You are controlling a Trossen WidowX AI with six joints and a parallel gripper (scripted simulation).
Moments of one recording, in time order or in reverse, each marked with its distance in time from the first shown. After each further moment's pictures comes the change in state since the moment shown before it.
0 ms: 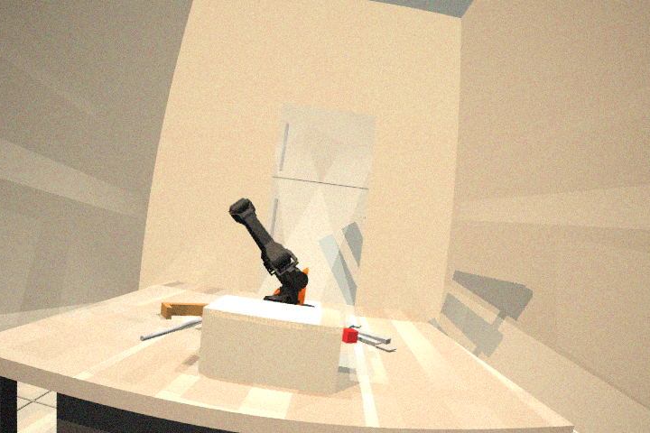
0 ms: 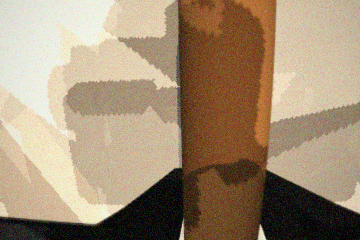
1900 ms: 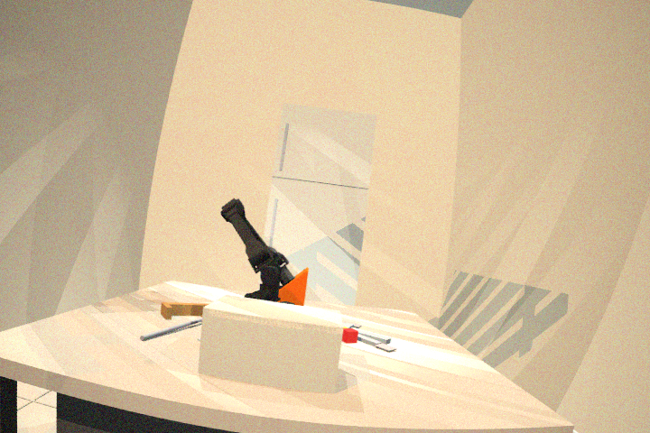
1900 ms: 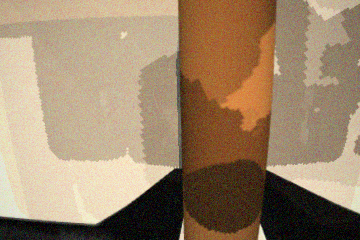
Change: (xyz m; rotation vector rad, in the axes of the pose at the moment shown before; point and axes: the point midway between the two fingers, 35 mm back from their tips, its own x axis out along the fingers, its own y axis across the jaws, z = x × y) arm 0.000 -0.055 0.038 -0.001 -0.002 -0.002
